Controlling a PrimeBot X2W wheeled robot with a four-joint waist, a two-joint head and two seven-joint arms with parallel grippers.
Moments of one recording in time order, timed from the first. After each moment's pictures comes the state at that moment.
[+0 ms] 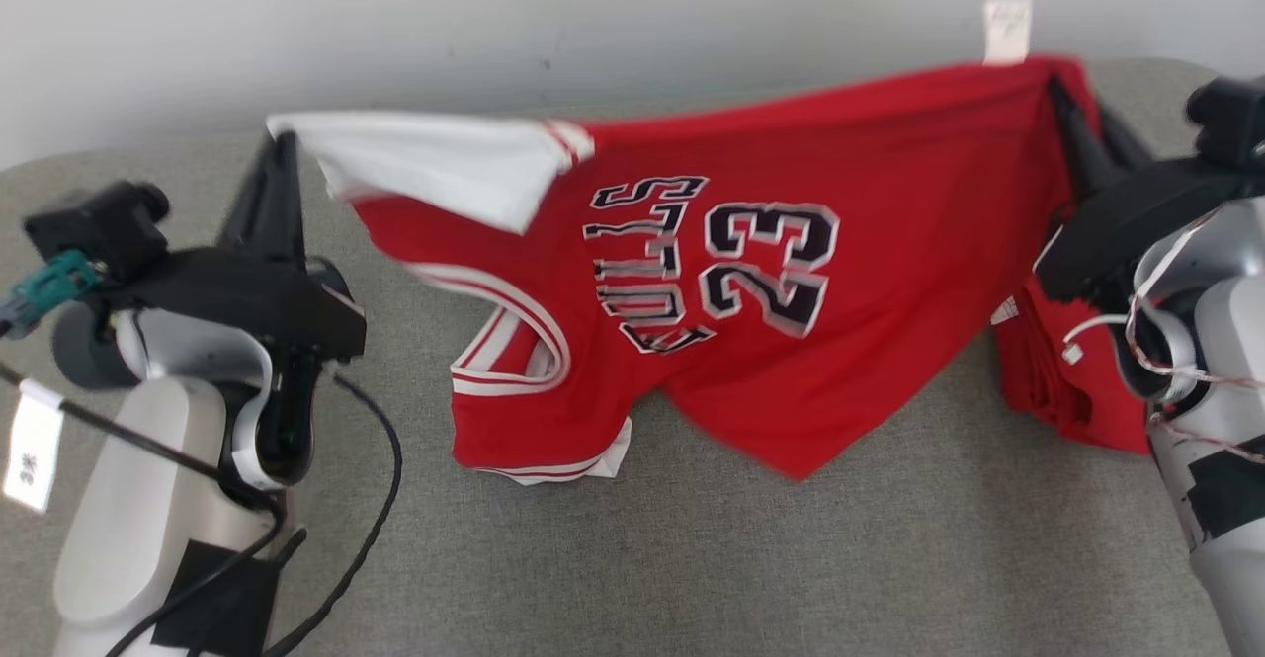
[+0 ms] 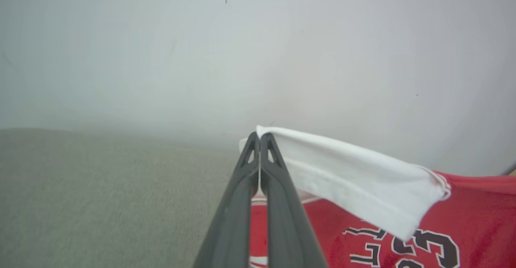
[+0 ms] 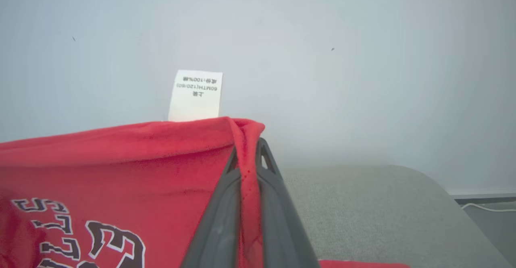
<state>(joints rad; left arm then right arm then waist) -0.60 0.14 -0.22 0.30 -0.49 0.10 0.06 -0.63 -0.28 0.12 0.34 0.44 -0.01 0.17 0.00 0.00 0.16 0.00</state>
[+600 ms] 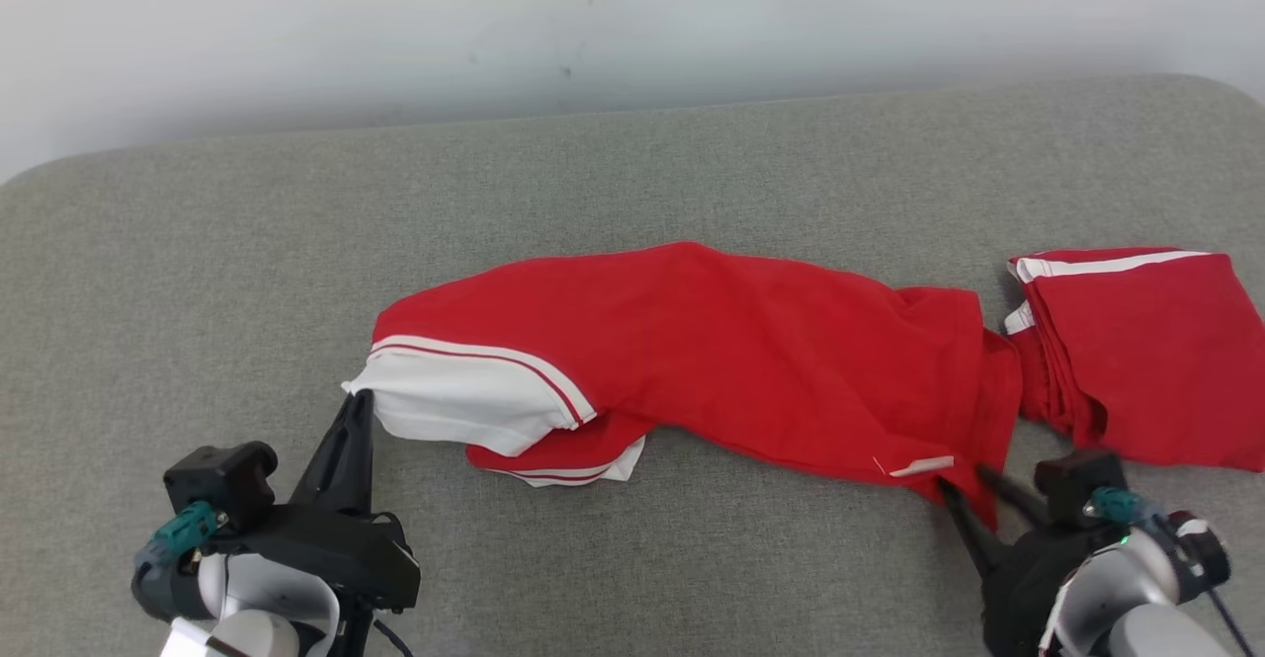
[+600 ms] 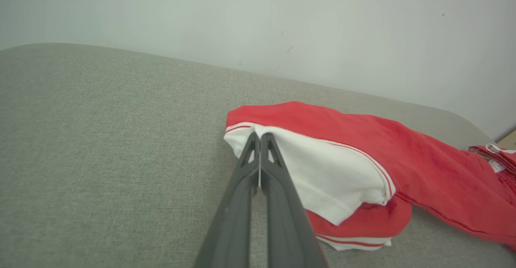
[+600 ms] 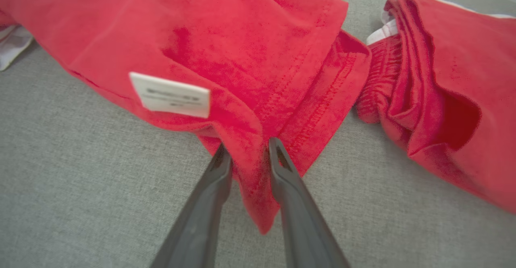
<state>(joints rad) -0.25 0.17 -0.32 0.25 -0.45 0.09 -0.07 -0.15 -0.32 0.28 0.32 0.36 0.06 0.11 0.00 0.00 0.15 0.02</state>
